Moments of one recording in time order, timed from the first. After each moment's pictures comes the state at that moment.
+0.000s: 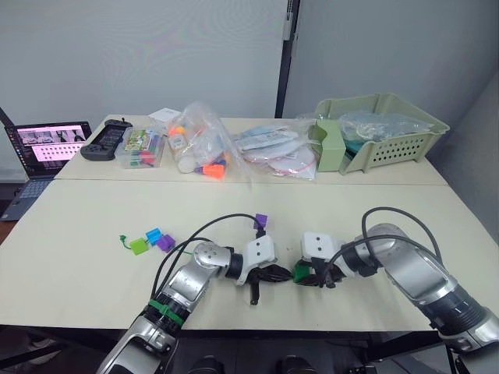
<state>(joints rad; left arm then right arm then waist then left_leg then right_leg) -0.51 0.25 -0.42 0.22 -0.10 0.20 -1.11 -0.50 -0.81 0.41 -0.21 0.06 0.58 1.22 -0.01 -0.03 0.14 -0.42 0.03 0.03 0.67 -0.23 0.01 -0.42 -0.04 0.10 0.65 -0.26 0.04</state>
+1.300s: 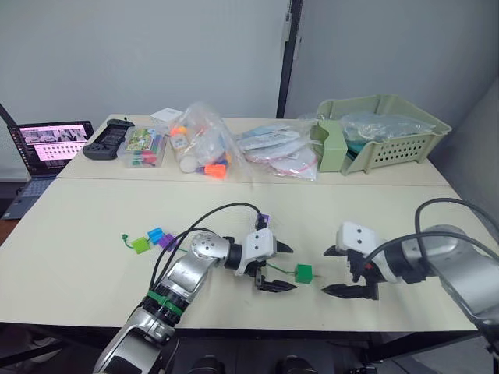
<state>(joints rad) -0.57 0.27 -0.42 0.24 -0.11 0.07 -1.17 -0.30 -1.02 0.09 -0.53 0.26 0.87 1.16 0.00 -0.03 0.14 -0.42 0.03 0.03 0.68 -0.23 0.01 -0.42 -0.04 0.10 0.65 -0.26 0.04</state>
